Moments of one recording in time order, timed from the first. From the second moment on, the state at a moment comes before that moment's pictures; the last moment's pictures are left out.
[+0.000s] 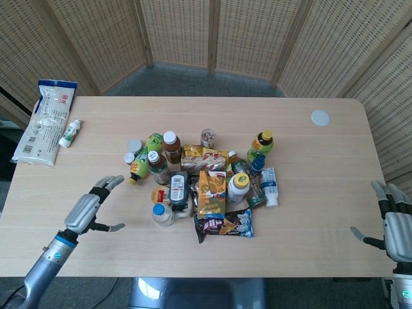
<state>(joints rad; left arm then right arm) -0.35 -1.37 -0.03 -1.51 1.62 1.20 -0.42 0.04 -1.07 0.10 -1.69 -1.44 1.51 -0.02</state>
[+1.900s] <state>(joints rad) -0.42 -1.89 -0.02 -1.08 1.60 1.30 -0.53 0.05 -1.07 0.10 -1.68 -1.43 1.49 0.00</state>
